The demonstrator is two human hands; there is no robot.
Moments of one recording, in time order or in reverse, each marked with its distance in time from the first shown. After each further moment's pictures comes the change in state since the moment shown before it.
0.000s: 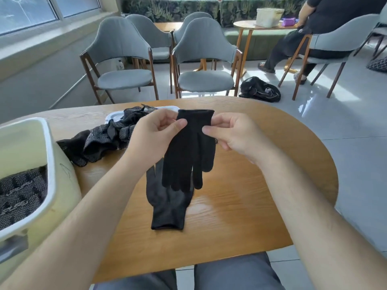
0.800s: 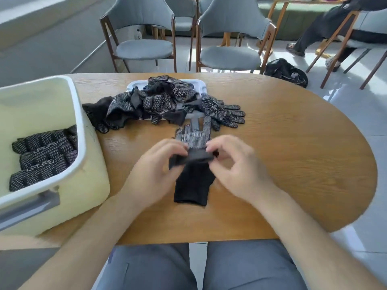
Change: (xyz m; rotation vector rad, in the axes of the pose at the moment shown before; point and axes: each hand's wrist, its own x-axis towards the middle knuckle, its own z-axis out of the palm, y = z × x) left_hand -0.104 -0.080 -0.037 0.389 -0.099 0.252; right_hand -0.060 0.056 0.089 -0.356 0.065 -0.416
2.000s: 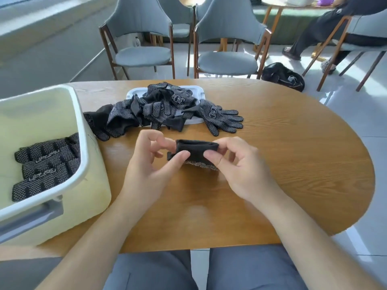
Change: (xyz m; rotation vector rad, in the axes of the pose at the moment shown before) left_hand 0.003 0.026 -0.009 -0.451 0.216 -0.219; right_hand 0.003 -0.016 -0.008 0.149 0.023 0.147
